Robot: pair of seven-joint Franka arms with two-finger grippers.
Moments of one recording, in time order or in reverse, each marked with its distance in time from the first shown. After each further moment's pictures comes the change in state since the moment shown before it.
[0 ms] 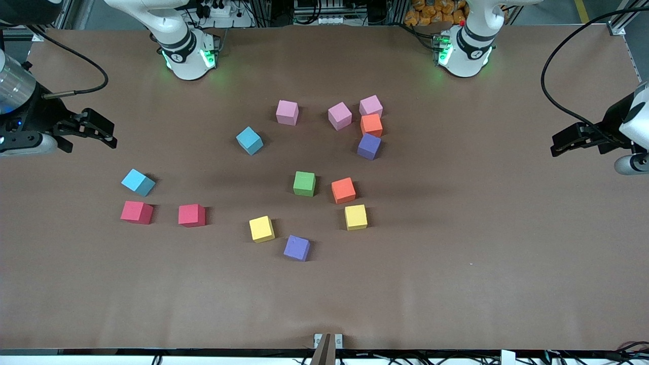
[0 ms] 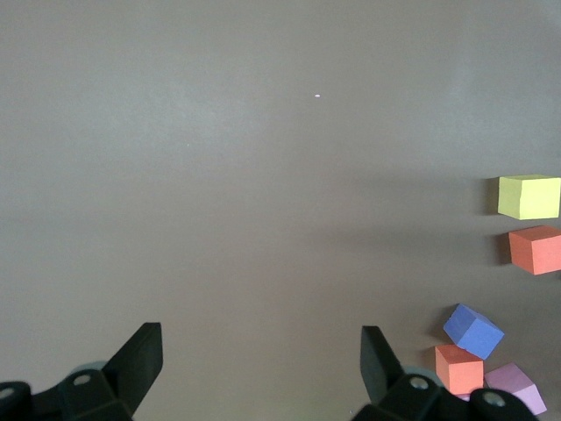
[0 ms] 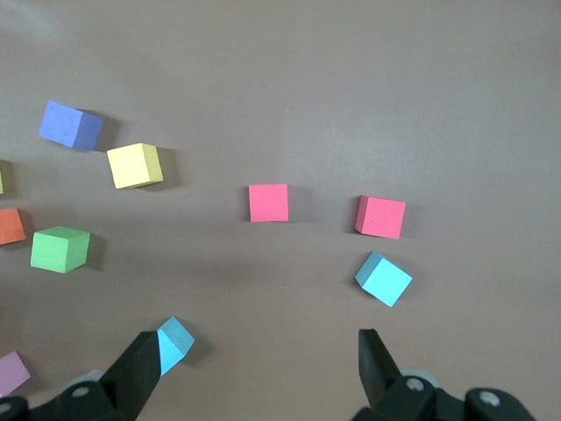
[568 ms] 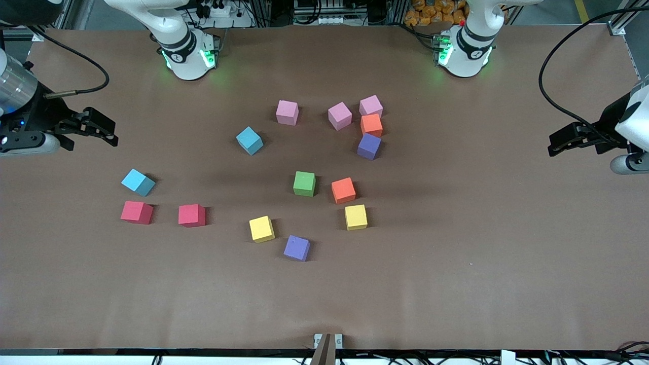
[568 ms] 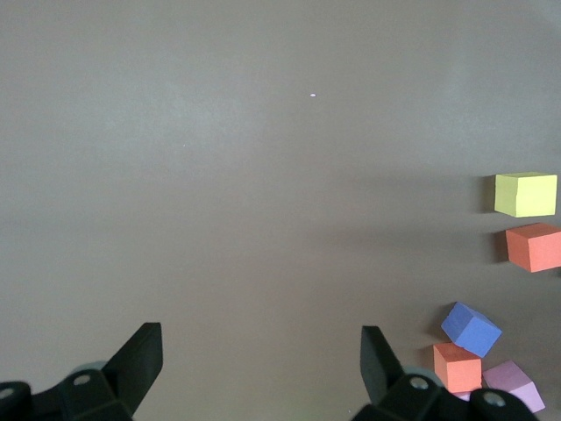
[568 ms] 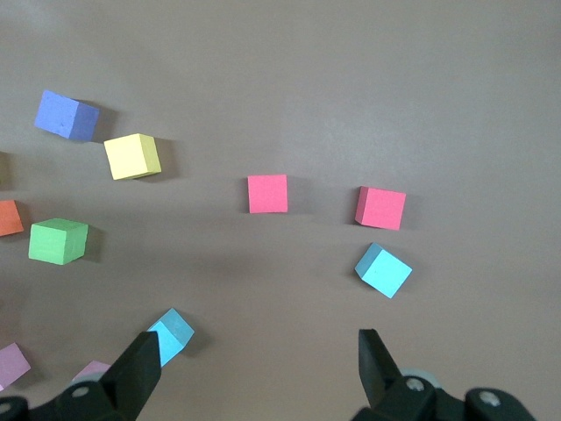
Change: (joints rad) left arm -0.002 0.000 -0.008 0.000 0.000 0.000 -0.001; right arm 0.000 -0.001 -0.001 -0.002 0.000 -0.026 0.000
